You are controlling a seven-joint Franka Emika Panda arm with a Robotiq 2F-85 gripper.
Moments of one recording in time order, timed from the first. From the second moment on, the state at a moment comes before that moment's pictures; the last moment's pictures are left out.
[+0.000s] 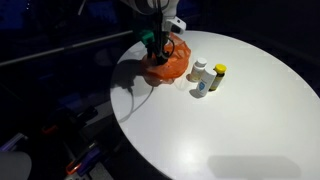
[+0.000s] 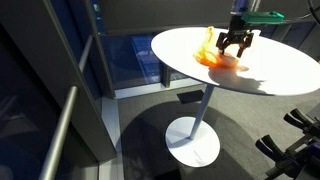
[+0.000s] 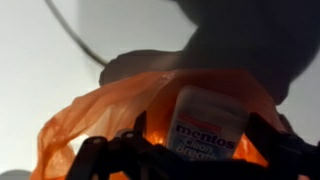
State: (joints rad) arm -0.03 0.46 -0.03 -1.98 0.11 2.29 0.23
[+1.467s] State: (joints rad) arm -0.01 0.26 -0.06 -1.97 0.11 2.23 0.25
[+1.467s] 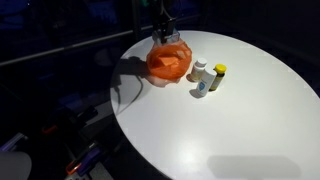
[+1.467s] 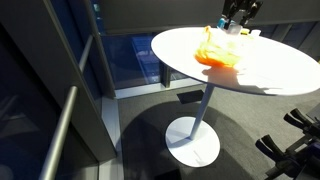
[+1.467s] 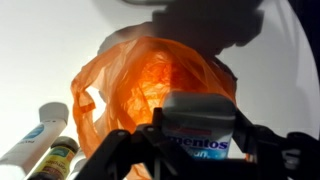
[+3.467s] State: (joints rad) arm -0.16 0.31 -0.21 -2.20 0.01 2.32 0.32
